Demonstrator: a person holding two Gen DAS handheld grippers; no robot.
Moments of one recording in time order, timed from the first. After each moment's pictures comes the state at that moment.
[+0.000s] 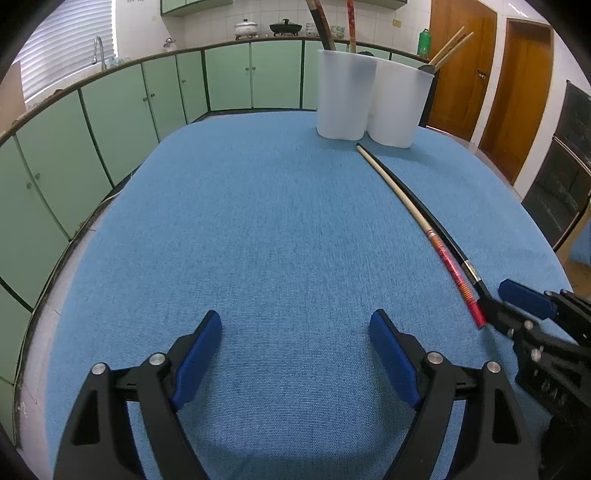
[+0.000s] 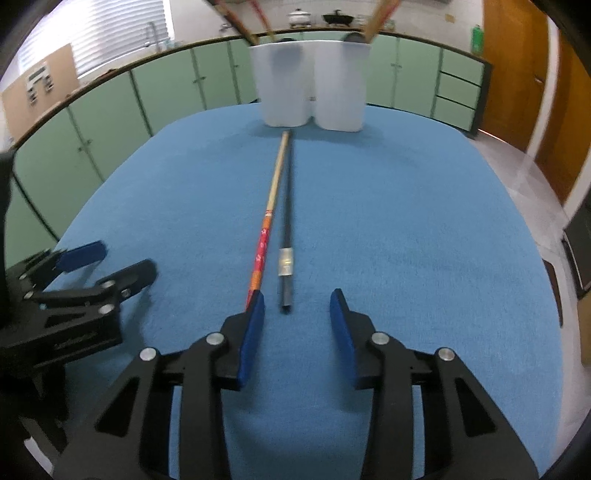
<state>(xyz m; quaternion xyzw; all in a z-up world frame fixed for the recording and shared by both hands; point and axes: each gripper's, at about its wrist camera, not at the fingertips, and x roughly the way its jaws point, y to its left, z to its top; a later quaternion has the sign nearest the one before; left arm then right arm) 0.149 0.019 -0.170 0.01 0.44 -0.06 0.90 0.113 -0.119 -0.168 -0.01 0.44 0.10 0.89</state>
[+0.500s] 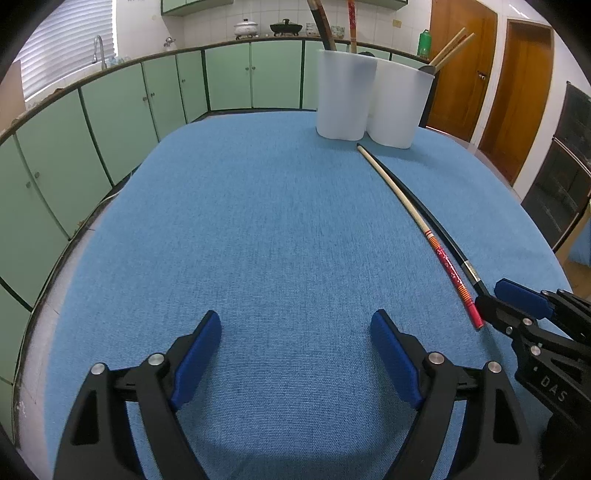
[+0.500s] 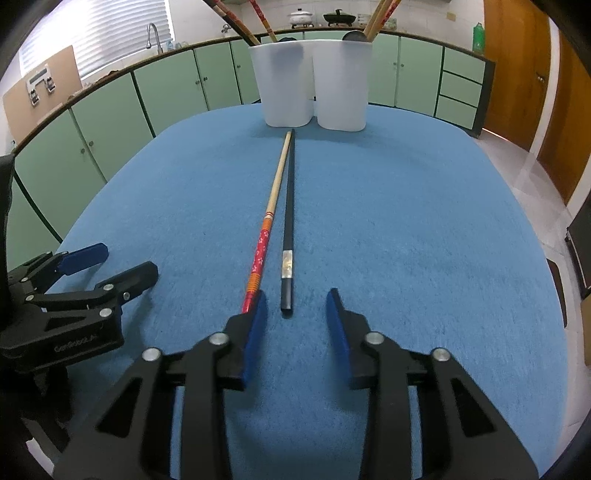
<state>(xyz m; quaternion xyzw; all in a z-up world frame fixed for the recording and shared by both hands) 0.150 0.018 -0.171 0.01 0.44 -0.05 0.90 0.115 -0.123 -0.168 0.00 0.44 0.10 0.89</state>
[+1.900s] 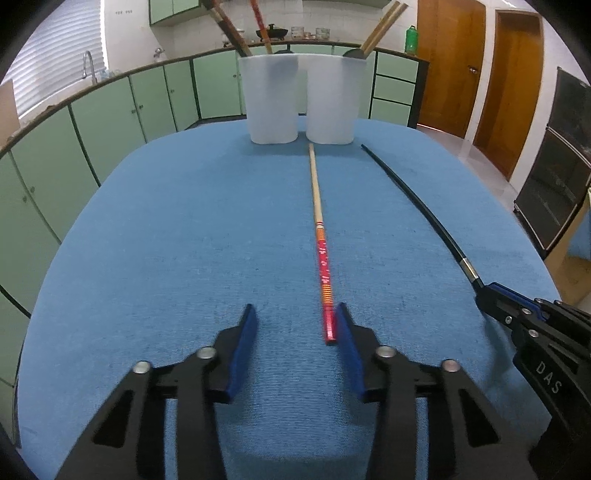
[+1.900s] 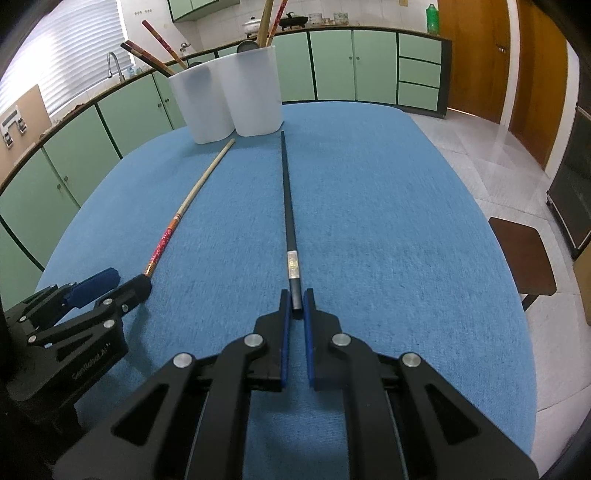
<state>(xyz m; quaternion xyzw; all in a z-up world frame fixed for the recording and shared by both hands) 0.142 -0.076 -0.169 0.03 0.42 -0.05 0.90 0.098 -0.200 -0.169 0.05 0.43 0.04 0.90</state>
